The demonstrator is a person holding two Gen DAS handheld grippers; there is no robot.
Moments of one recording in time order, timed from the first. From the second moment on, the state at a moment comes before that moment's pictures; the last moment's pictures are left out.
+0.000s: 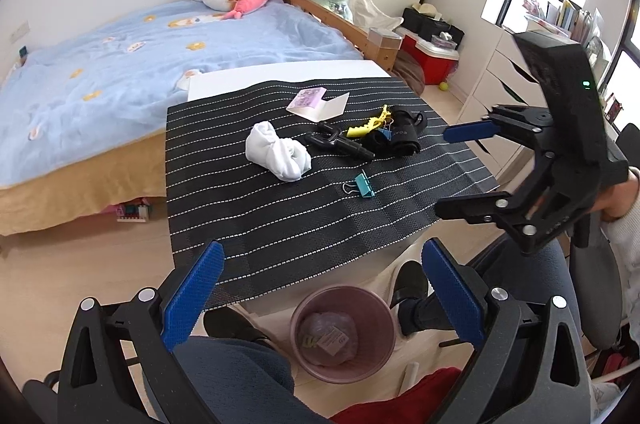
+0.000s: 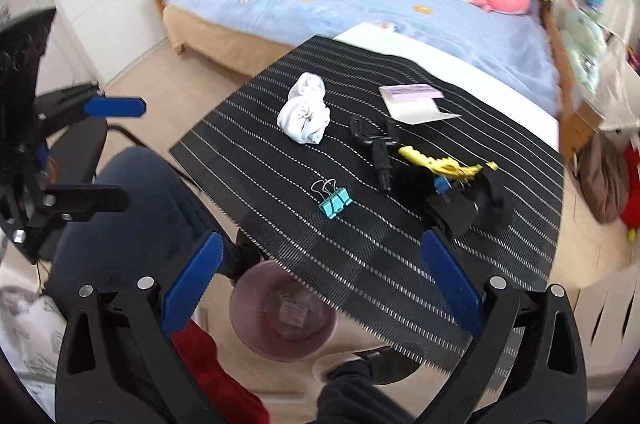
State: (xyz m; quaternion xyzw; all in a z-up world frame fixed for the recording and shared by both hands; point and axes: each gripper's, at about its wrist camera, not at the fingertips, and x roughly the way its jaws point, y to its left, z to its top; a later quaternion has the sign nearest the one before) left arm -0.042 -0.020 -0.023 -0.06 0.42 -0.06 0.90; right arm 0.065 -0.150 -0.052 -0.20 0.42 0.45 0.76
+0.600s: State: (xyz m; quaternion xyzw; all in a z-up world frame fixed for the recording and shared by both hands) left arm -0.038 -0.003 -0.035 -0.07 0.43 -0.05 0.90; right arm 0.102 -0.100 -0.098 -0.30 0.44 0.49 0.69
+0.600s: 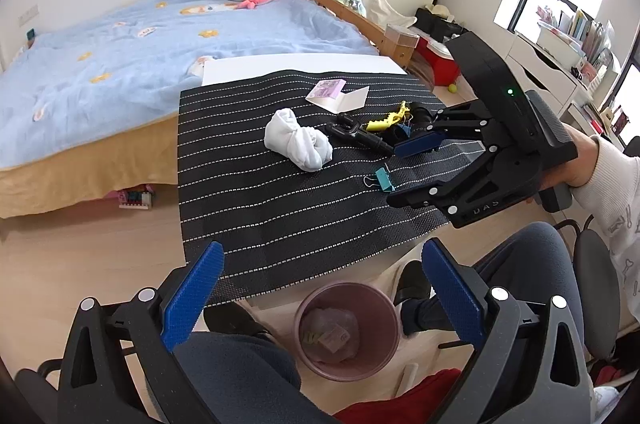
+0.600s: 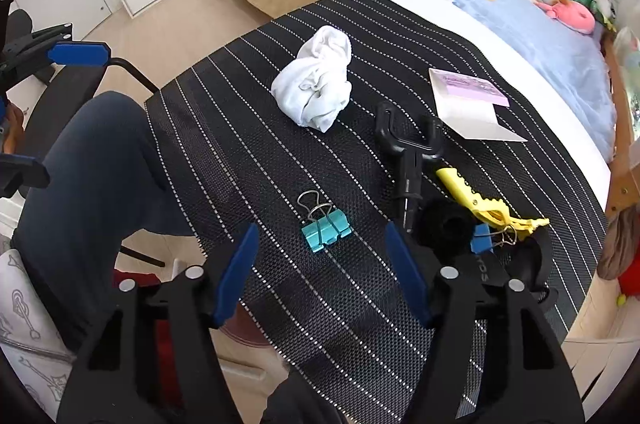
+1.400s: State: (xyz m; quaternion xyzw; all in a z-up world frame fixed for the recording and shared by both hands) left arm -0.038 -0.004 -0.042 -0.08 0.44 -0.05 0.89; right arm 0.104 -0.098 -0.106 -0.30 0.43 0.51 0.68
